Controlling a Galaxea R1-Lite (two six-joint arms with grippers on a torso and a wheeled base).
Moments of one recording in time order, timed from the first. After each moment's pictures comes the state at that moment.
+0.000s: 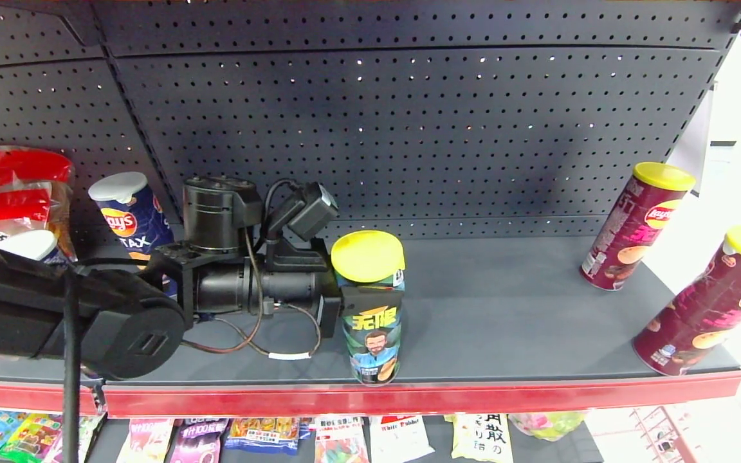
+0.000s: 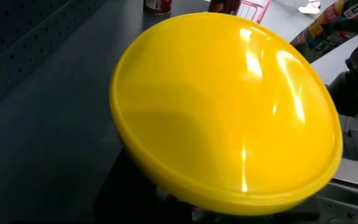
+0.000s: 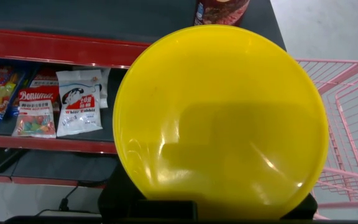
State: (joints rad) left arm -0.54 1.85 -0.88 -0.68 -0.76 0.15; right arm 0.19 0.10 -0.17 0.31 -0.19 -0.07
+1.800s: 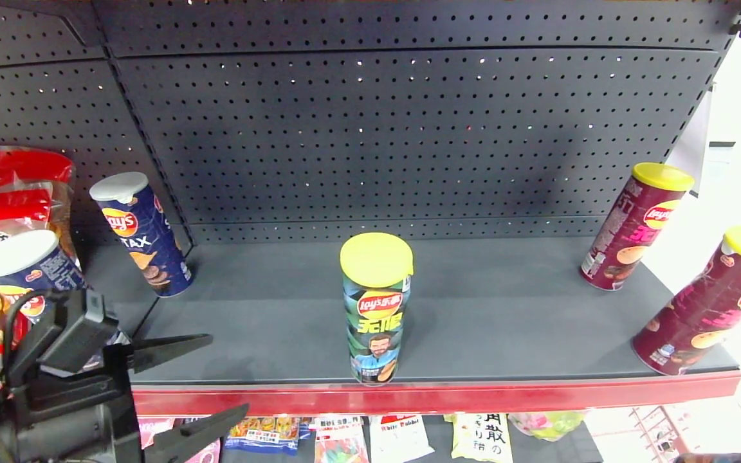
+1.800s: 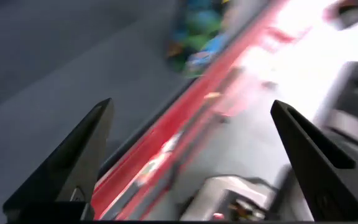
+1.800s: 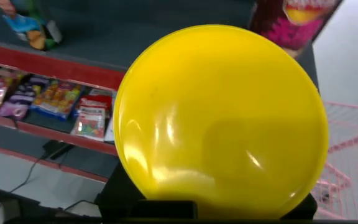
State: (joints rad) left arm -0.25 1.24 -0.20 -0.68 -0.56 0.14; right arm 0.19 0.28 -0.39 0.32 0.02 -0.08
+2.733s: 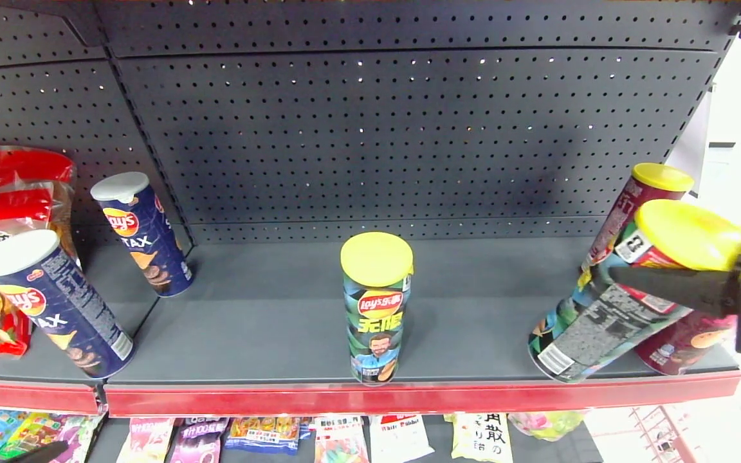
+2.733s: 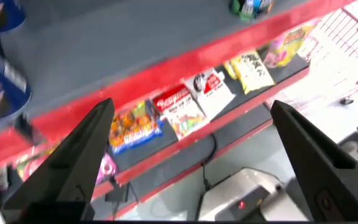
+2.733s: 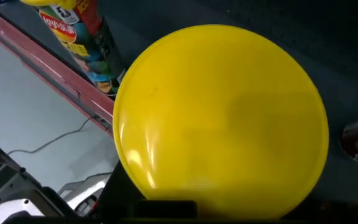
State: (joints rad) left arm -0.24 0.53 -0.14 -0.03 -0.27 0.09; right arm 0.43 1.16 -0.89 0.14 0.16 -0.13
